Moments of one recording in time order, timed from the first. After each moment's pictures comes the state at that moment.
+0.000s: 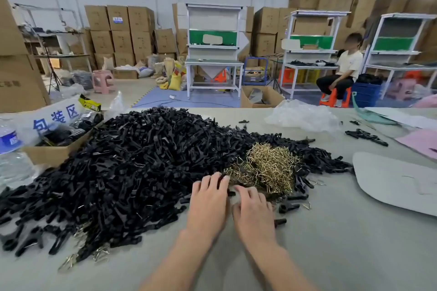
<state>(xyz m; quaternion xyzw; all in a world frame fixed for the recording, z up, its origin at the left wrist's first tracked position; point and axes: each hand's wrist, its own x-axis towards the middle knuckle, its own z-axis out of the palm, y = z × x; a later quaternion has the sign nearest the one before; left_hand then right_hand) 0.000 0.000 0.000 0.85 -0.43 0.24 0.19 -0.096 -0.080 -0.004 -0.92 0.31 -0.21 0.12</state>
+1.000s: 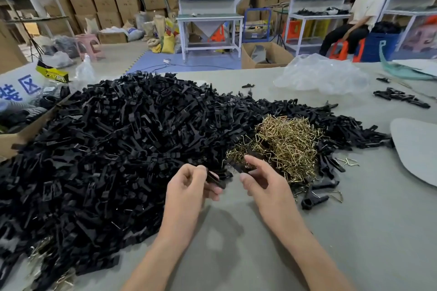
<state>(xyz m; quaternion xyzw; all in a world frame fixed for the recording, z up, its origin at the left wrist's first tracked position) 0.031 0.004 0.011 0.63 -0.18 -0.18 0.74 -0.072 -0.127 -0.006 -0.75 0.23 -0.30 0.55</state>
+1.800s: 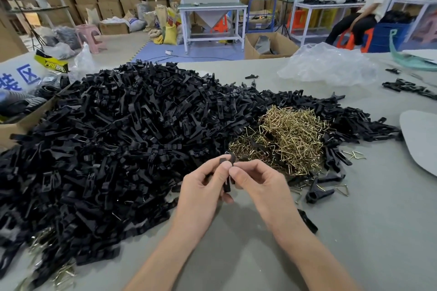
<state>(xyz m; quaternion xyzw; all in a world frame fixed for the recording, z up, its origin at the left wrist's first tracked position) 0.024 -0.004 -0.001 0.63 -0.26 -0.20 0.70 -0.064 -0.111 -0.005 -0.62 0.19 -0.30 0.70</state>
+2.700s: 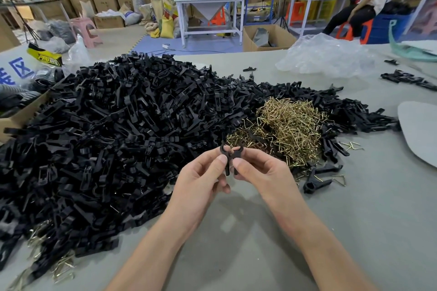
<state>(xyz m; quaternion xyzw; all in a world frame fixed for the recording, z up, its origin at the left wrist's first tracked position) 0.027 -0.003 -0.002 0.54 -0.26 -0.31 0.74 -0.074 -0.118 0.002 -0.65 0.16 -0.27 0.69</state>
